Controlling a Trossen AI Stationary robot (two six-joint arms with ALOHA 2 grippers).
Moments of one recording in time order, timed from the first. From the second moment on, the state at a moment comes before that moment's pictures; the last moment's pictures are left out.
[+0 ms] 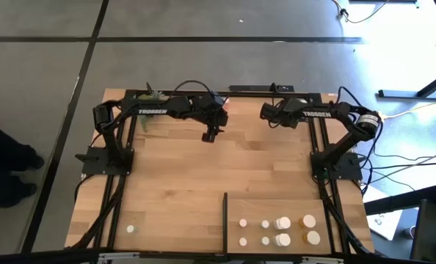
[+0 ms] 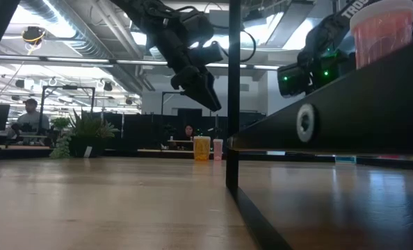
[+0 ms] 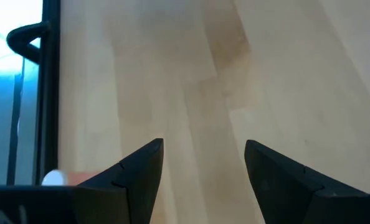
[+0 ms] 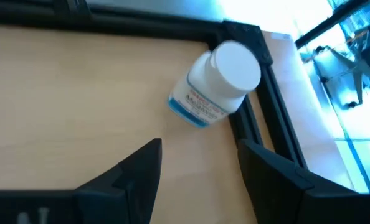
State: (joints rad) left arm 0.35 1.80 1.34 -0.40 0.12 0.57; right arm -0.53 1.59 0.91 -1.00 0.79 1.21
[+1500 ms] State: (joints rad) left arm 0.30 1.80 1.34 -0.32 0.04 0.51; right arm -0.49 1.59 0.80 -0.96 0.88 1.64
